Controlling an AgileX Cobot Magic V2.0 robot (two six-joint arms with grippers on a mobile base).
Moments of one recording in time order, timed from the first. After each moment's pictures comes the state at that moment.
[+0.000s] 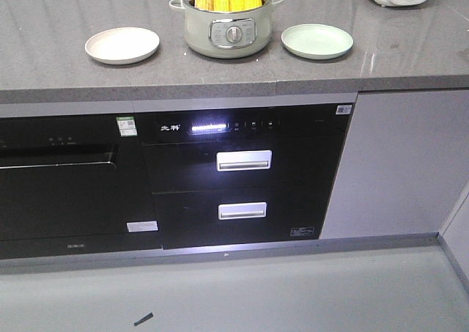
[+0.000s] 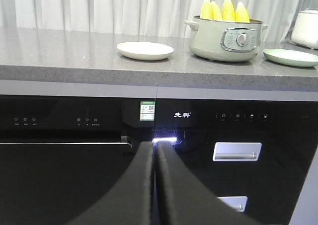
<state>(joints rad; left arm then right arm) -0.02 -0.01 0.03 0.17 0.13 -0.27 0.09 -0.01 0.03 -0.20 0.08 0.12</state>
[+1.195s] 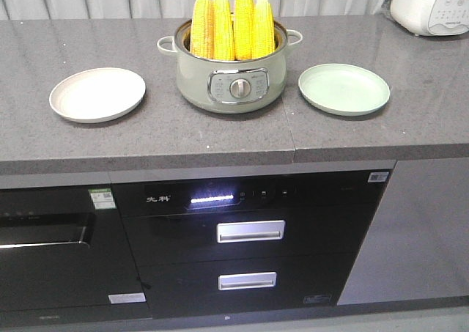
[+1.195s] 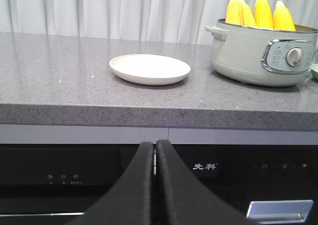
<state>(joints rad) -0.02 -0.01 0.03 0.17 0.13 -0.27 0.09 -0.01 0.03 -0.20 0.08 0.12</state>
